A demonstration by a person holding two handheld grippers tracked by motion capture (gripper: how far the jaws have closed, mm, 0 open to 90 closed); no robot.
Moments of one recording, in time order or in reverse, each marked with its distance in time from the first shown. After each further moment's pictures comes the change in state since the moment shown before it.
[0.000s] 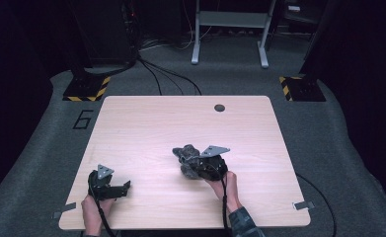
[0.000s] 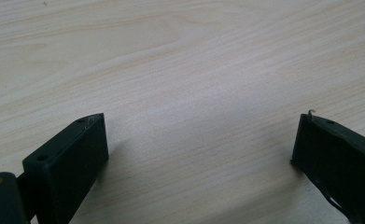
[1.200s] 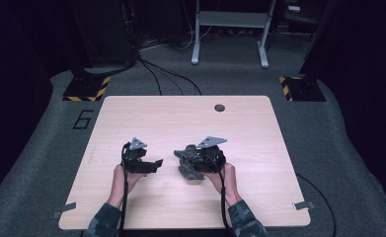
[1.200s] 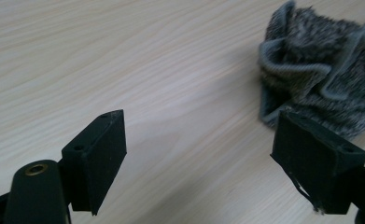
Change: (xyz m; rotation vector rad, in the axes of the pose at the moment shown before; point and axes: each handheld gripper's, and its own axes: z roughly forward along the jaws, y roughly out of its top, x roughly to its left) left arm -0.070 0.114 0.029 -0.010 -0.290 0.104; right arm 0.000 0.032 -0.006 0.017 -0.060 -0.007
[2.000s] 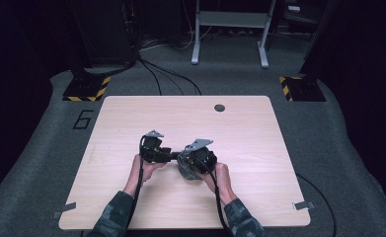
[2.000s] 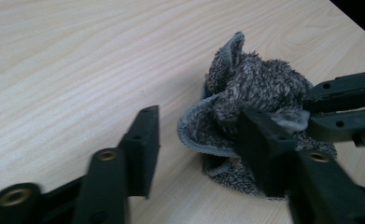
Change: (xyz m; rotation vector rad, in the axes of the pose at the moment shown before) left arm -0.006 0.026 0.048 0.042 -0.217 -0.094; right arm 0.015 0.004 0.022 0.069 -0.013 -0.108
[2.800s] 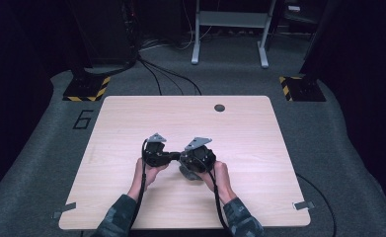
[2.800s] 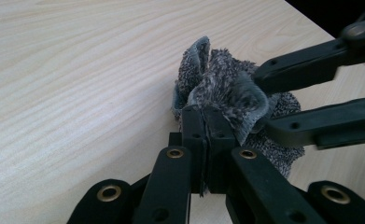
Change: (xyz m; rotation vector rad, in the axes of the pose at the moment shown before) left arm -0.017 -0.008 -0.002 -0.072 -0.051 0.053; right arm 0.003 0.008 -0.002 0.009 -0.016 0.008
